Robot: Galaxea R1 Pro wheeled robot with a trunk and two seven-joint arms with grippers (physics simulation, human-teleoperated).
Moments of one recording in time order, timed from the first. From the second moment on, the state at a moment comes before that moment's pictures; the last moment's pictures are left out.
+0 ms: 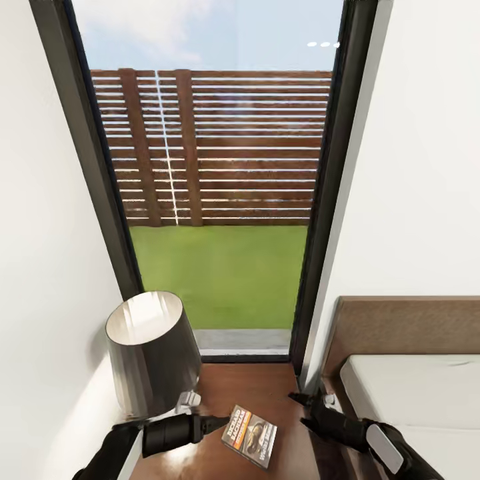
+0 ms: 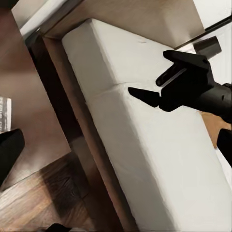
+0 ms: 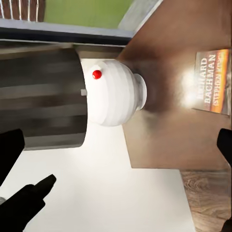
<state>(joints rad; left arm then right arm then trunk) -0.34 -0.04 0.13 -0.80 0.02 0.51 -1.06 -0.47 -0.16 0.06 -0.47 -0.84 0.66 0.66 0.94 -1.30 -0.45</state>
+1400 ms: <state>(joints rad) -0.34 -0.03 0.13 -0.53 0.02 0.27 -0.92 -0.45 -0.19 0.06 -0.30 -0.24 0.34 0.66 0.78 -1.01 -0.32</state>
